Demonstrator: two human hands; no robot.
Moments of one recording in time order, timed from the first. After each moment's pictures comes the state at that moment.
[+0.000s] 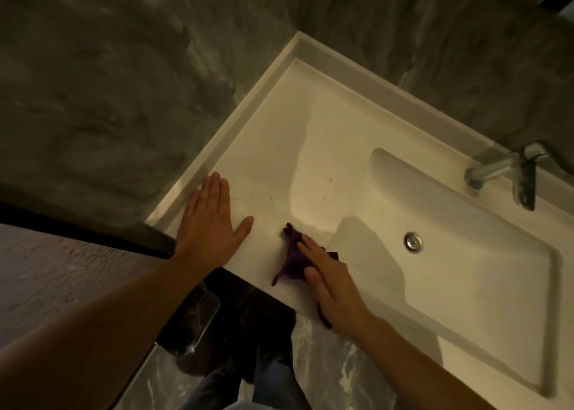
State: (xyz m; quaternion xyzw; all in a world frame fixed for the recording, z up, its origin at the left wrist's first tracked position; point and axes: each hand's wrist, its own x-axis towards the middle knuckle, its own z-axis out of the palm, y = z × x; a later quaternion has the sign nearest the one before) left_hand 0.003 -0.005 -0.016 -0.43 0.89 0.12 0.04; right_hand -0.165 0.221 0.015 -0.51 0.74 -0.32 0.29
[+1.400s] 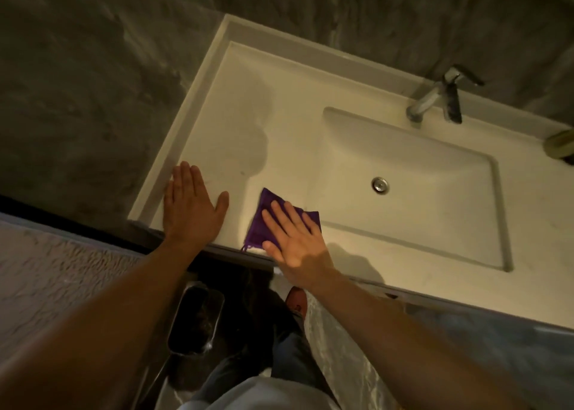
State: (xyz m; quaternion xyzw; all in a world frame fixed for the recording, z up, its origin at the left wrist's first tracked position) left_hand 0.006 -0.005 -0.020 -0.42 0.90 0.13 0.01; right_hand -0.100 0.225 -0.022 -0.52 0.85 -0.07 0.01
